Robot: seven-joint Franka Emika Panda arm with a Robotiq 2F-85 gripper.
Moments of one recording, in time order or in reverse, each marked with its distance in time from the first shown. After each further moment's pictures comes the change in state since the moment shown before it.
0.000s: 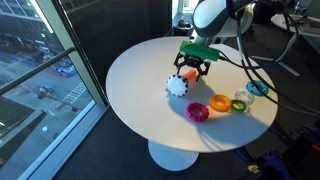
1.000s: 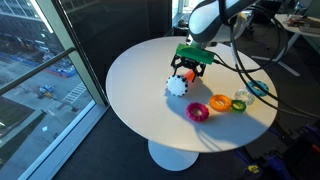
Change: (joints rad) arm 0.010 0.050 0.000 0.037 0.000 0.049 0.006
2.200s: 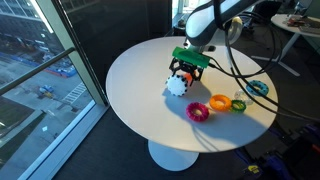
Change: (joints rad) arm 0.003 0.034 0.009 0.017 0.042 -0.004 0.055
